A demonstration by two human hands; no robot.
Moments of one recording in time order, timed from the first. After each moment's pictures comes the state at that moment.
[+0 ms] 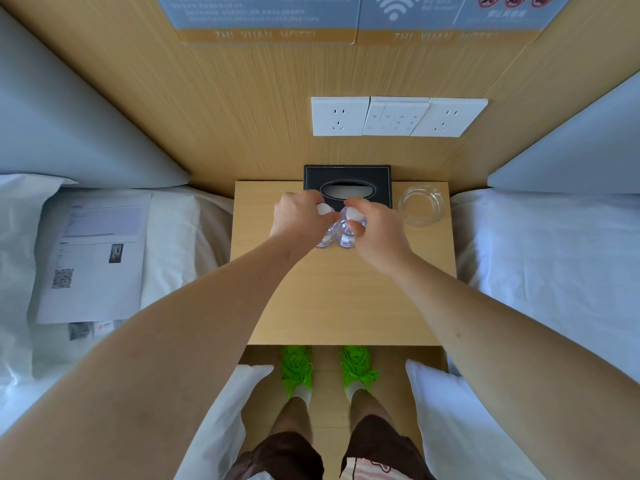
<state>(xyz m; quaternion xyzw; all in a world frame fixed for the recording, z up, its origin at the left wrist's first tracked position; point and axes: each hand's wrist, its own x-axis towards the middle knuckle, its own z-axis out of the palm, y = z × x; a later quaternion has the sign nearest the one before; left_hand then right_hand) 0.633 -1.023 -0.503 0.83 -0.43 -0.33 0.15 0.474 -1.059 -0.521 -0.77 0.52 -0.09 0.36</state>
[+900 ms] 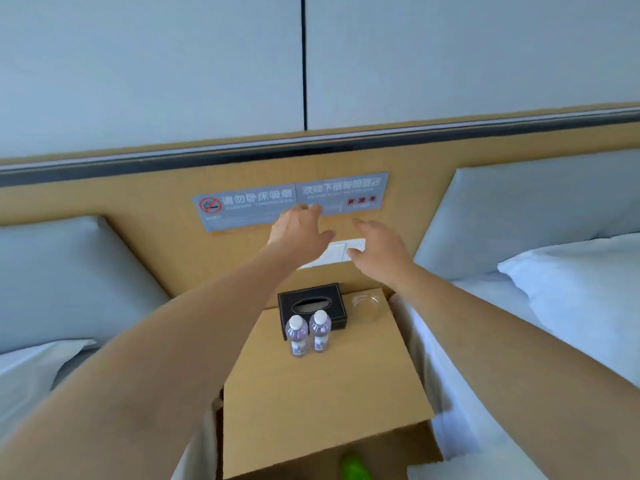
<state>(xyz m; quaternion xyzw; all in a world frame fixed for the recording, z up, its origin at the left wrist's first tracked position) 0.604 -1.062 -0.245 0.72 -0.67 -0.15 0.14 0.429 -1.076 -0.269 -0.77 0.59 -0.13 0.21</state>
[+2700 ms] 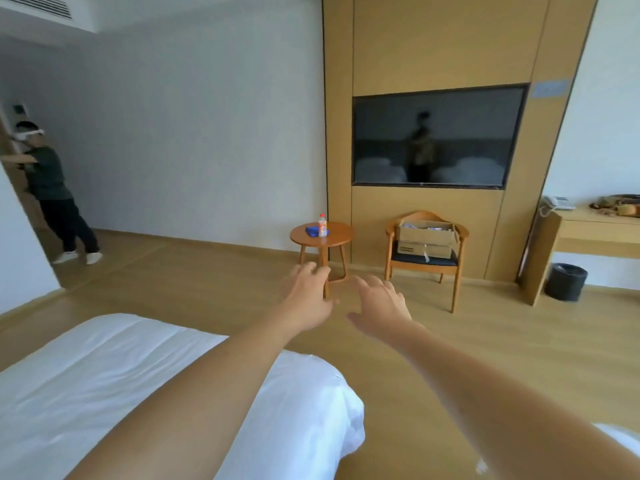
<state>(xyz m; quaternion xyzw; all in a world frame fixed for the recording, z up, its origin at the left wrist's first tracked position) -0.203 0.060 -0.114 -0.52 -0.84 -0.17 0.04 -0.069 0.162 -0.136 0.35 0.92 -0.10 -0.14</state>
